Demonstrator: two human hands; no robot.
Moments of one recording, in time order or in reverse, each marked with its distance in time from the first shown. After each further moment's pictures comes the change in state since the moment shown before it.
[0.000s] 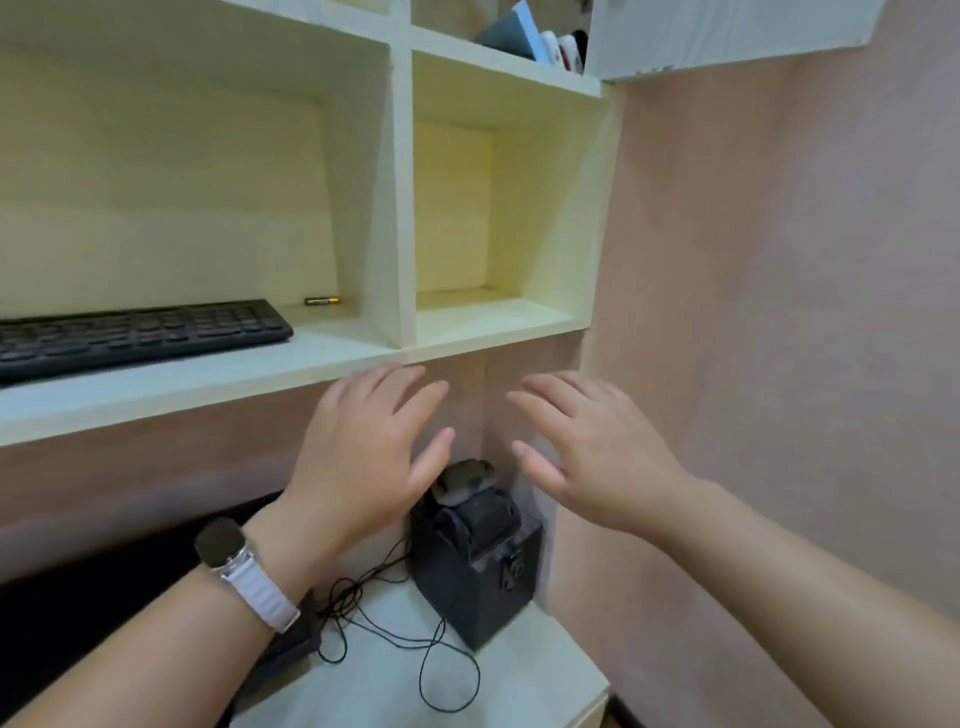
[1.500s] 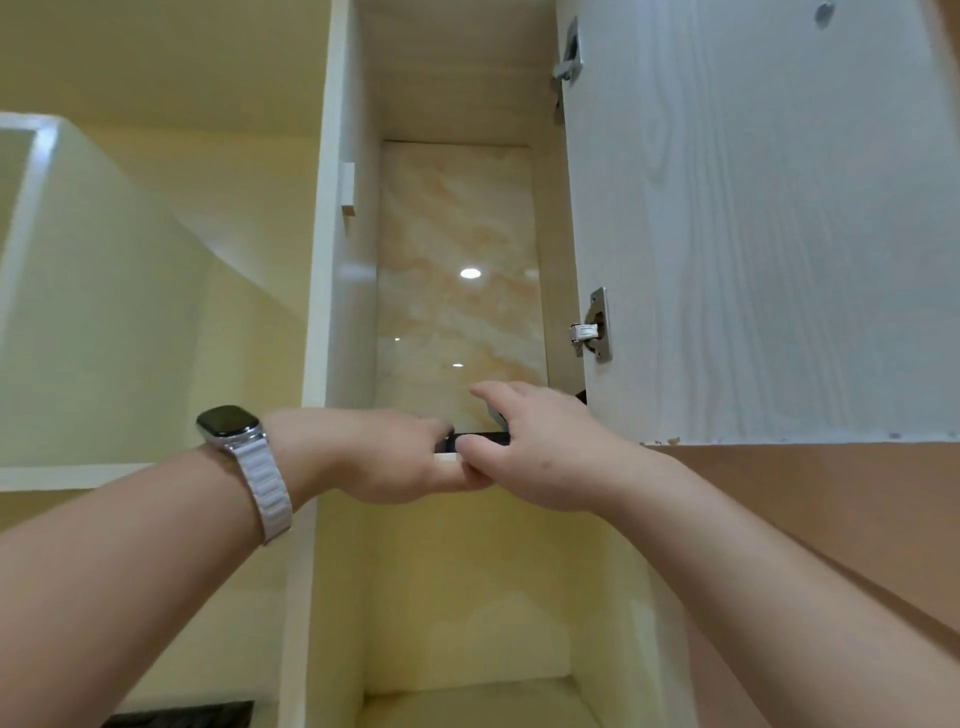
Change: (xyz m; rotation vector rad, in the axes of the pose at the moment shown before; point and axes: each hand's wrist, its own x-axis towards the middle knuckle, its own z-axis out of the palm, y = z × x) left_hand 0.361 0.003 -0.102 0.314 -0.527 -0.428; right_hand 0.319 0.183 -0.093 0.451 0.233 -0.164
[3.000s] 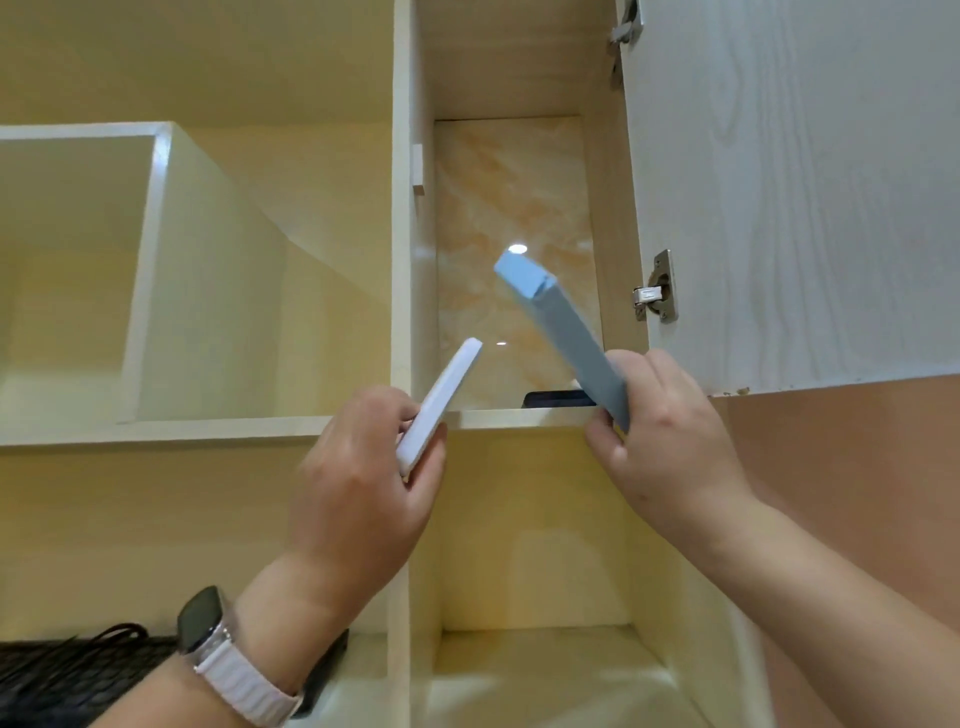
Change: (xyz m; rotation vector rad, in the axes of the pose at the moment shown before) left_hand -0.083 -0.024 0.084 -0.144 1.393 0.144; right_hand -0.057 -0.003 0.019 0.065 0.648 -0.096
